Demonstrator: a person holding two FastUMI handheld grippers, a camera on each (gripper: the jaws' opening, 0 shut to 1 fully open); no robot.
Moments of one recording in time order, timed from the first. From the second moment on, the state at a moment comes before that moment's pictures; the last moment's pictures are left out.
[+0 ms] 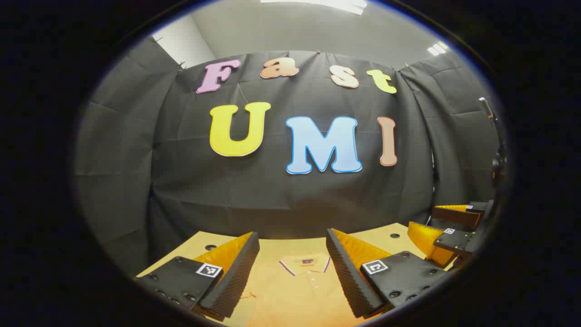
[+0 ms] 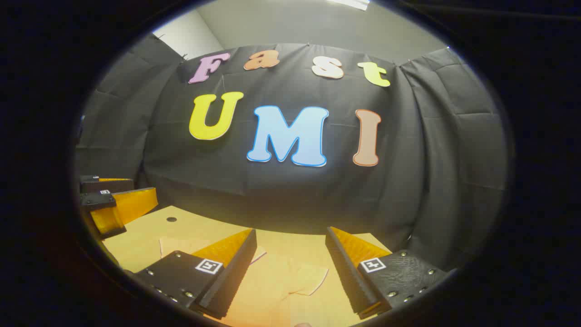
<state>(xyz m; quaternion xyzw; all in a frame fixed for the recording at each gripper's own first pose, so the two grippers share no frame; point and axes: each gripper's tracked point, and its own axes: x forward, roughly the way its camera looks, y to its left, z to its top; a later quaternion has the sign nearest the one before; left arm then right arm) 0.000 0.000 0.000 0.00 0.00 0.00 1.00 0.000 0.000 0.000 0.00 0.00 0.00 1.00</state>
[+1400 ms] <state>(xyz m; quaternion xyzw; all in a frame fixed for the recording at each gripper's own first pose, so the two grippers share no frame) -0.002 -0.002 -0.020 0.00 0.02 0.02 1.00 0.055 -0.042 -0.091 0.04 0.13 -0.02 0.99</state>
